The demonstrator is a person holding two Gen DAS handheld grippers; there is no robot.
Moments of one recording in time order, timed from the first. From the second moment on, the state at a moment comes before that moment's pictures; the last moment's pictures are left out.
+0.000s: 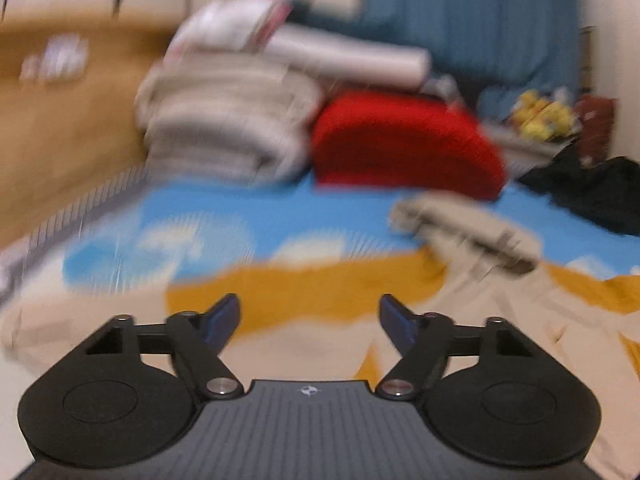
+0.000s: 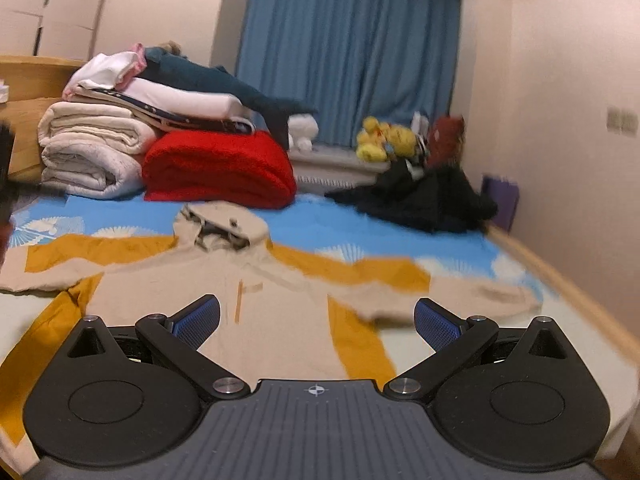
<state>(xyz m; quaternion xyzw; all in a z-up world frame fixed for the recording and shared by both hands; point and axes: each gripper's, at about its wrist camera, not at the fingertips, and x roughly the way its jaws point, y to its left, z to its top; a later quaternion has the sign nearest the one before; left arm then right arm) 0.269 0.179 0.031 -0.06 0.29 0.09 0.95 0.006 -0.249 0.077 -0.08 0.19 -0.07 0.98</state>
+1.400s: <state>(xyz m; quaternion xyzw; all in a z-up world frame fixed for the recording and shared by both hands) 0.215 0.547 -0.085 -0.42 0.26 0.39 0.78 0.263 -0.187 0.059 -0.04 0.16 0.07 0.98</state>
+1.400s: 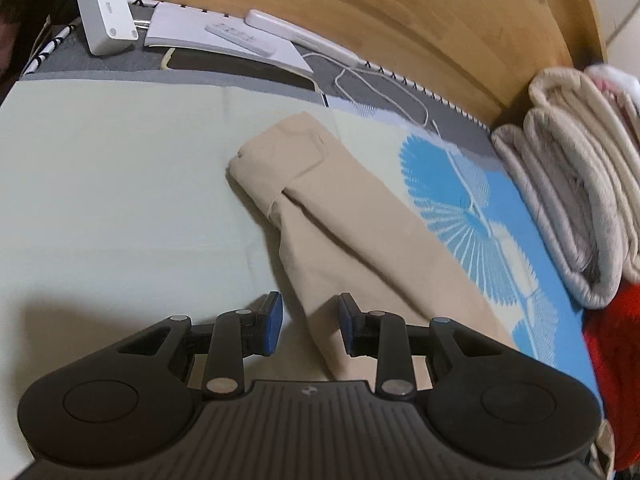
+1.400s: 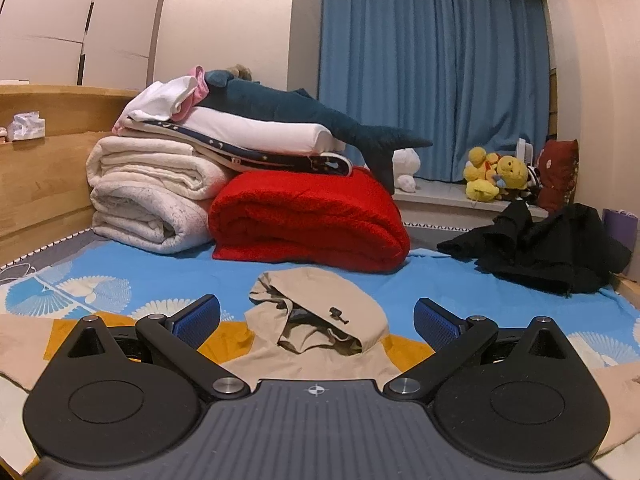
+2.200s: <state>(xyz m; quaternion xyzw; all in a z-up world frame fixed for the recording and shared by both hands) 0.256 0.274 0.143 -0.28 0.17 0.15 0.93 0.258 -0.259 0.082 0.04 0.22 0.01 0.97</state>
